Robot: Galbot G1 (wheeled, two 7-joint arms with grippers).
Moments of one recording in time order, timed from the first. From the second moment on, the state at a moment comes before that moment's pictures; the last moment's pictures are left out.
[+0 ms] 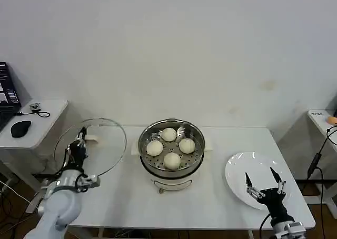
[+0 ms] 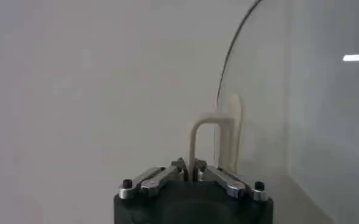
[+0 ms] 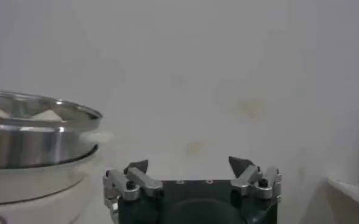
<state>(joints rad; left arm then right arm) 1.19 -1.04 -0.46 -1.90 1.08 0.34 0.04 -1.63 1.41 0.84 1.99 0.09 0.16 -0.23</state>
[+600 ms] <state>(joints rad) 0.90 -1.26 -0.15 -1.88 1.26 0.56 0.27 -1.60 1.42 0.80 1.93 0.06 0.15 -0.23</state>
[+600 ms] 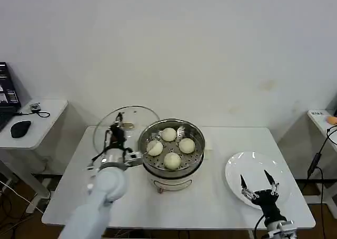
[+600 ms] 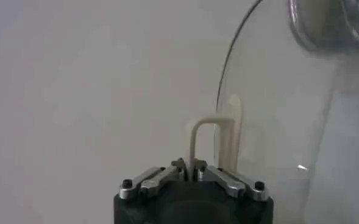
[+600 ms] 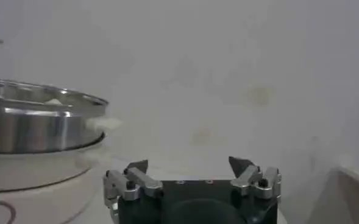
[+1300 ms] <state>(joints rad) 0.81 -1.50 0.04 -1.73 1.48 0.60 0.36 -1.60 1.45 0.77 1.92 0.01 0.15 -0.23</state>
